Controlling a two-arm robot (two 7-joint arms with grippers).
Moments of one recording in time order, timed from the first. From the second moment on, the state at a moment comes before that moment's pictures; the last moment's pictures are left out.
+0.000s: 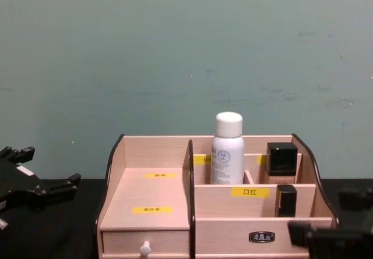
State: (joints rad) left arm -0.20 0.60 0.45 -1.41 -0.25 -0.12 0.03; right arm -0.19 0.57 -0.27 -2.09 0.35 0.43 0.23
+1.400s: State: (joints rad) left arm -0.20 0.60 0.45 -1.41 -0.25 -0.12 0.03; right arm -0.11 0.42 -0.35 -1.91 0.20 0.51 0.25
